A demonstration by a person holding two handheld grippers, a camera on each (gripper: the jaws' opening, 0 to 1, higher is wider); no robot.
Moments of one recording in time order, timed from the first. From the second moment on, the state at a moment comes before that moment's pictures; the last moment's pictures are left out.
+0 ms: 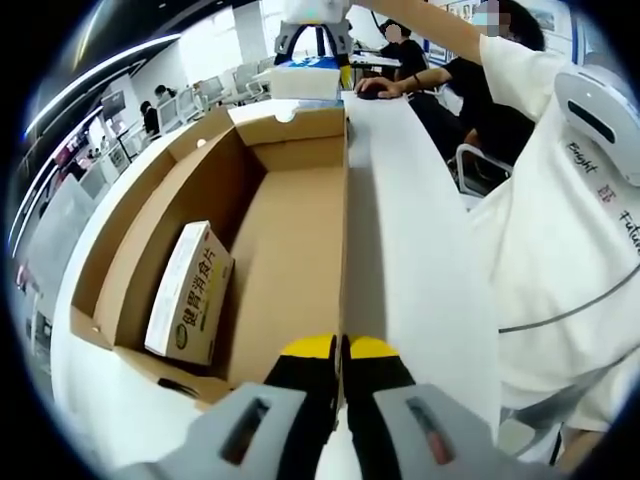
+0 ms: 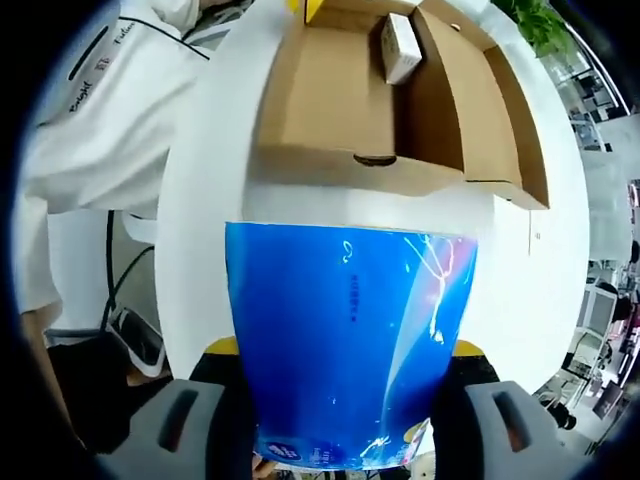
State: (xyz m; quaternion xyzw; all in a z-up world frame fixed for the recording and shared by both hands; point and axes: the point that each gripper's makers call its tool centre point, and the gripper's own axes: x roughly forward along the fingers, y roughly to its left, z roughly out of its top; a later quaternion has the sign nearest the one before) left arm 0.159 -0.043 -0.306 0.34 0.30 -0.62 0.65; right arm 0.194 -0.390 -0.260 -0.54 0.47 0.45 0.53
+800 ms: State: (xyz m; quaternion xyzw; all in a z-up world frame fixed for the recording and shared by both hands) left arm 0.159 -0.044 -0.305 0.33 0.31 -0.62 0.64; right arm 0.197 -0.388 -0.272 -0.53 0.47 0.46 0.54
